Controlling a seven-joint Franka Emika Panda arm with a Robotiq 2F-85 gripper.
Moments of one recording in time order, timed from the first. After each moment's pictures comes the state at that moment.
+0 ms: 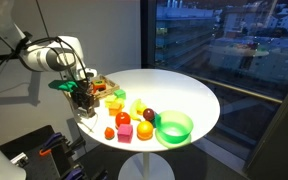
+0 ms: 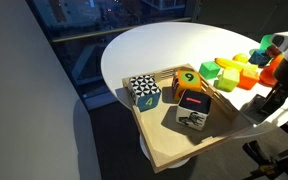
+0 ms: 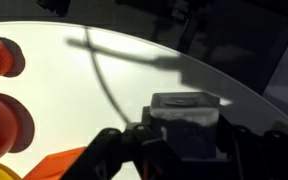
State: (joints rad) arm 0.14 -0.10 0.19 -2.77 -0.14 2.56 0.14
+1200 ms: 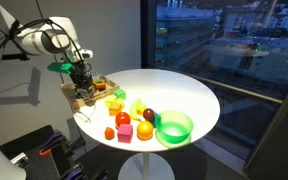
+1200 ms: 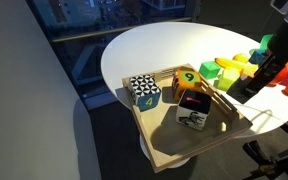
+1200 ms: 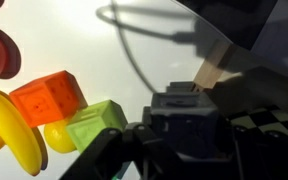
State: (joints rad) arm 0.21 -0.19 0.23 -2.66 -0.05 2.52 0.18
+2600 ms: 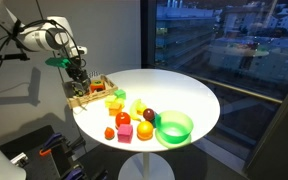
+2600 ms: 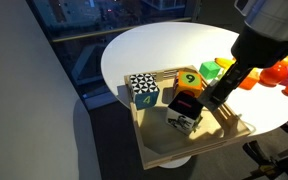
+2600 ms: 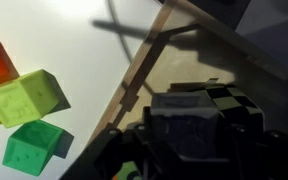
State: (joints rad) arm 0.28 -0.05 0.32 -2.49 -0.05 2.52 0.31
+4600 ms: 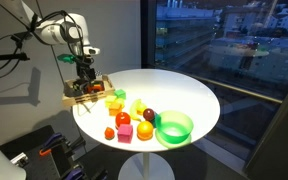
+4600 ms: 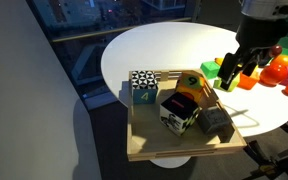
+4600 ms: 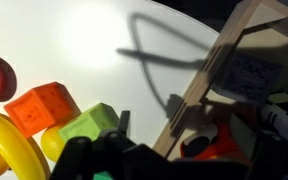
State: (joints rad) arm 0.24 0.00 0.23 -2.37 -0.06 2.24 0.41
